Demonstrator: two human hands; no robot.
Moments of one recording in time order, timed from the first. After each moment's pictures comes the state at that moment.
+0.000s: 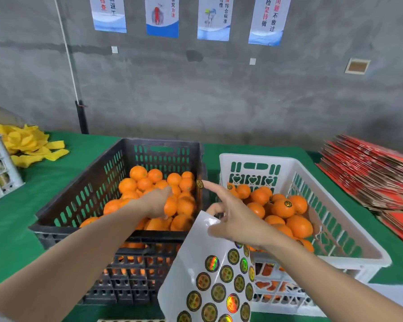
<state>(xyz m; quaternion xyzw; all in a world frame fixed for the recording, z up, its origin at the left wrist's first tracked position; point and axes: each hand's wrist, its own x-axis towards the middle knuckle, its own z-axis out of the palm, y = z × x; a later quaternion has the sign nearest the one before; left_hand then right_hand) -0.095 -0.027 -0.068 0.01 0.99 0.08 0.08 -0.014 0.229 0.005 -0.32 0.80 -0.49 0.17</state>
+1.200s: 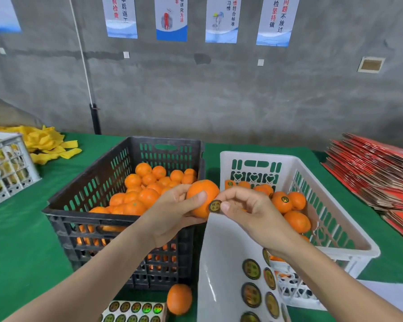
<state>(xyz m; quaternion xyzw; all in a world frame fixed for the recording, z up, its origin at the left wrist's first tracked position) 0.055 0.087 0.009 0.04 0.63 0.78 0.06 0.029 0.276 0.016 -0.37 0.73 -0.58 0.04</state>
